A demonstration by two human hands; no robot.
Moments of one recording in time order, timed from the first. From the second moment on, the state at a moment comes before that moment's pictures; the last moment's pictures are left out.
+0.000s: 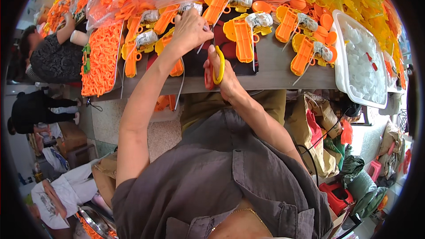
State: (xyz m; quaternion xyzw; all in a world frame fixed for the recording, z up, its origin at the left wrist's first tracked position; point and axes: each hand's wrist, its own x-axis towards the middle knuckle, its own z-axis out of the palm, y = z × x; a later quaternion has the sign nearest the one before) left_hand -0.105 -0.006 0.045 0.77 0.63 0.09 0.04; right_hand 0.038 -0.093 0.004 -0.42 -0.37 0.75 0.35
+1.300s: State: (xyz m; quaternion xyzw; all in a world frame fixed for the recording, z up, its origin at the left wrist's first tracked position) left_hand -0.116 -0.189 -0.005 0.58 0.73 0.36 0.05; right_hand 0.051 -0.199 -0.019 -0.39 -0.50 0.76 0.12
